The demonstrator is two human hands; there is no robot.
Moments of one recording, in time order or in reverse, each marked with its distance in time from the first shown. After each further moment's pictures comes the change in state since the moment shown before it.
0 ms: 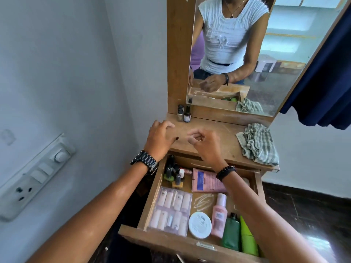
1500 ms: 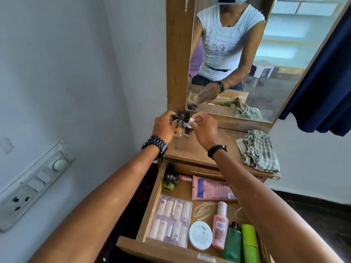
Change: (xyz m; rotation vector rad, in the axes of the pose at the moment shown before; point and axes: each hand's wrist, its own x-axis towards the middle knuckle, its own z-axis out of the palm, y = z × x) left_hand 0.057 0.019 0.007 -0.153 0.108 -0.065; right_hand 0.067 -0.007 0.003 -0.138 0.188 0.032
